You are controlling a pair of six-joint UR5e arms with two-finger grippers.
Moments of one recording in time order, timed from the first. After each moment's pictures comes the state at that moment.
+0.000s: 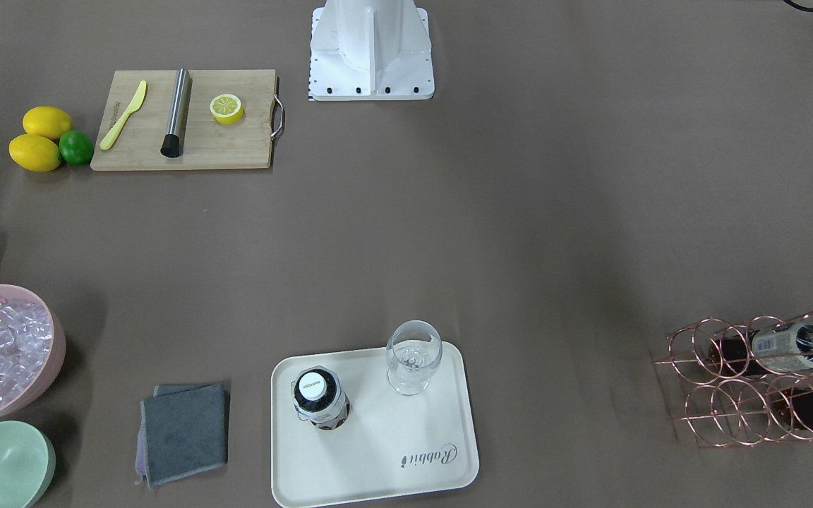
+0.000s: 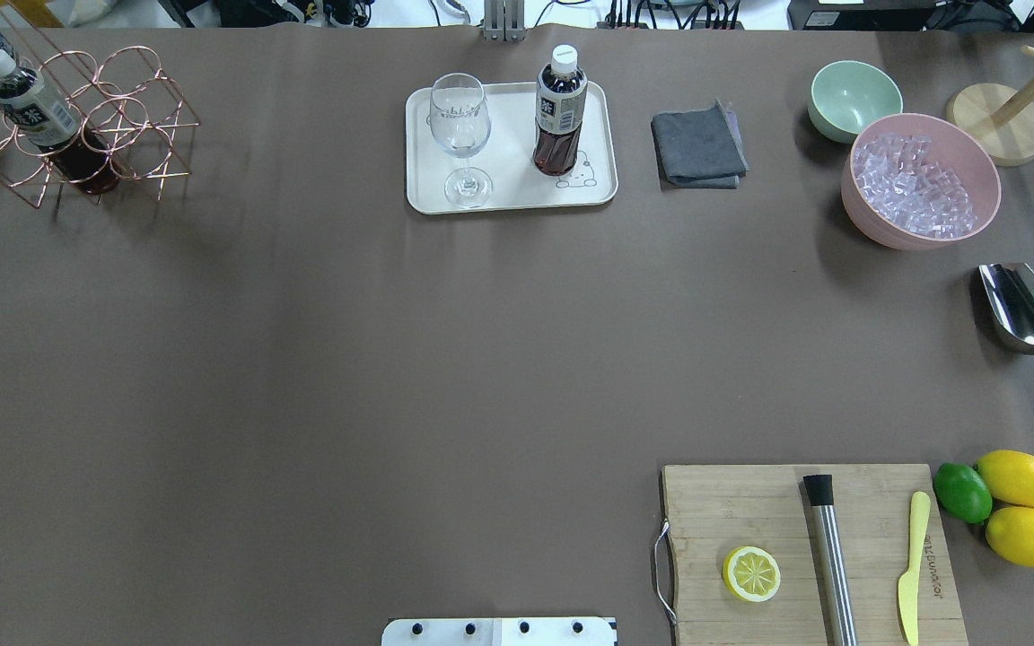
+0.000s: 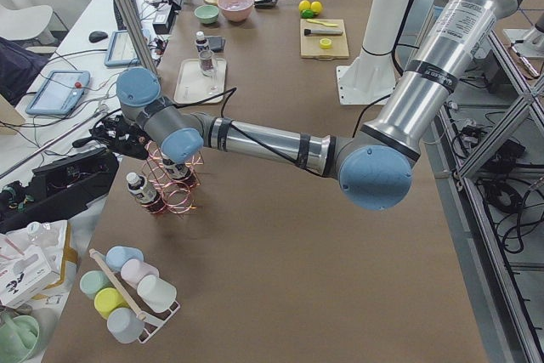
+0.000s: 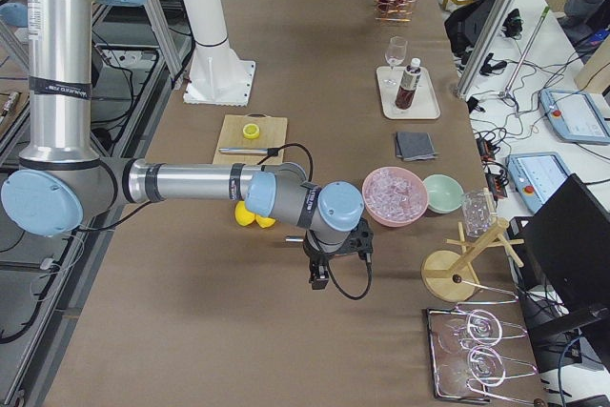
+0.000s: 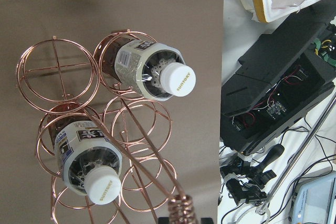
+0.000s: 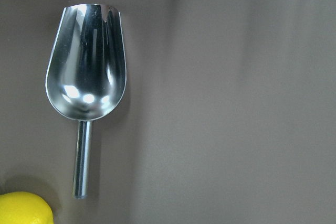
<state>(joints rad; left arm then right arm) -1.51 -2.06 -1.24 -2.23 -2.51 -2.14 1.59 -1.66 1.70 -1.83 2.37 -0.33</state>
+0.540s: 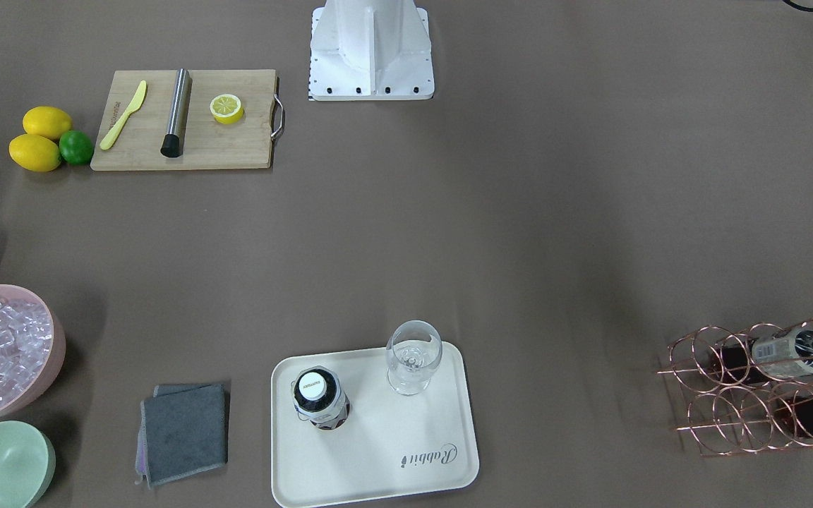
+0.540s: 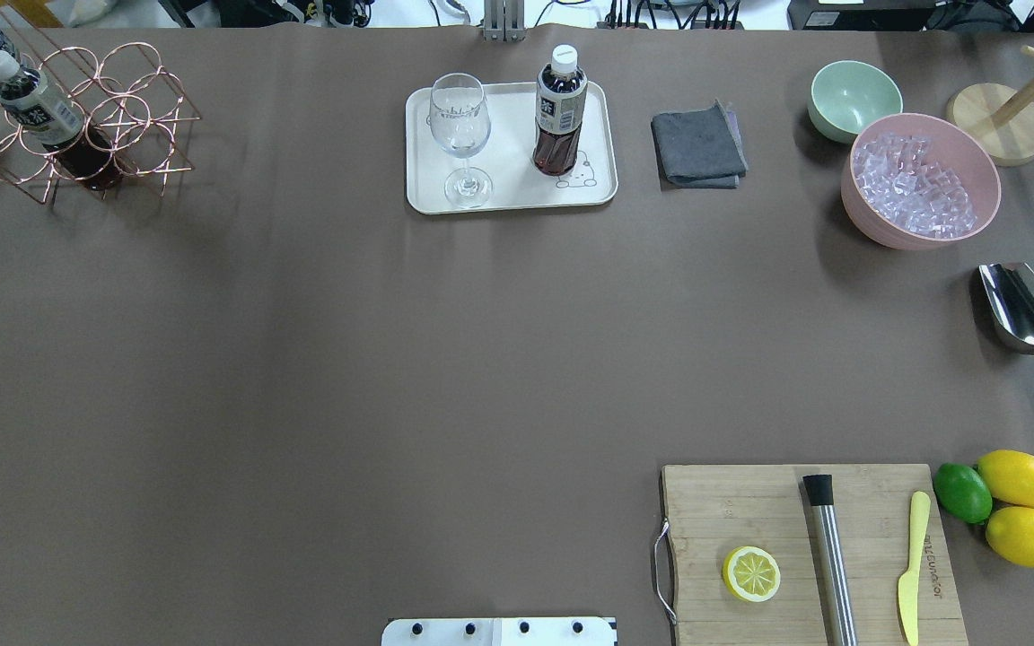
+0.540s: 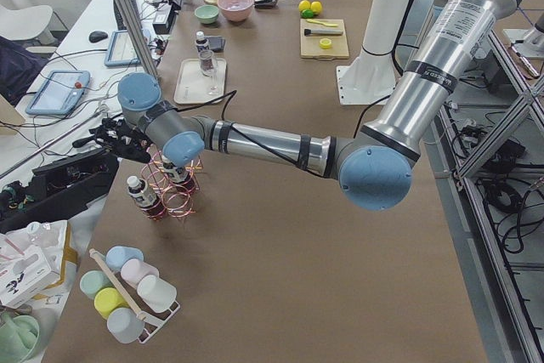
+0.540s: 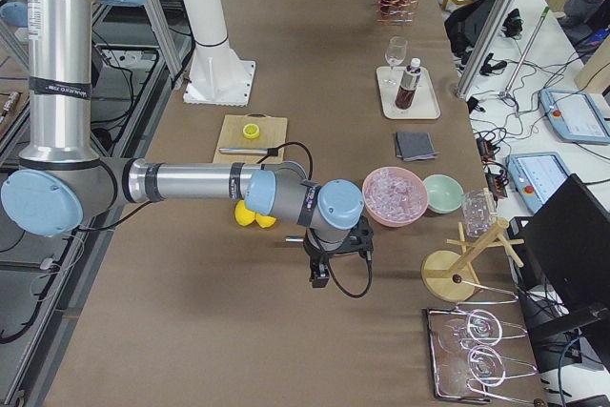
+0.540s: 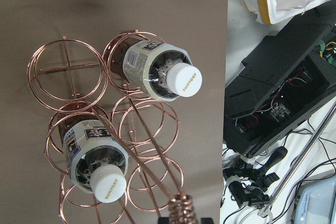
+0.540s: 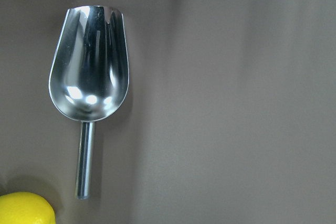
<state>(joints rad) -1.50 -2.05 -1.24 -2.22 -2.51 -2.14 1.59 -1.66 1.71 -1.84 2.37 -0.33</state>
